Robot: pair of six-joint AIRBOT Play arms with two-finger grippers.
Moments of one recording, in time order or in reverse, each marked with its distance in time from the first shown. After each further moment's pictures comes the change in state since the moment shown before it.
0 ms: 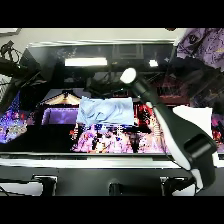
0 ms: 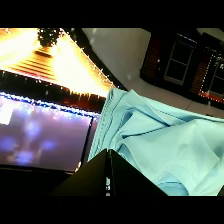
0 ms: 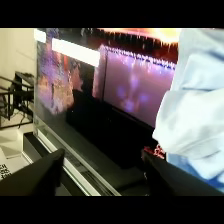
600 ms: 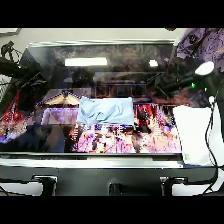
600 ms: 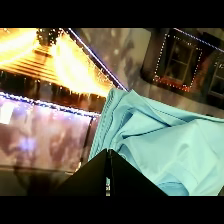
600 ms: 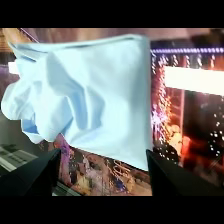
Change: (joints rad) left arm 0.000 -0.002 0.000 0.000 0.001 0.000; right arm -0.614 0.132 -0.298 -0.058 0.371 -0.297
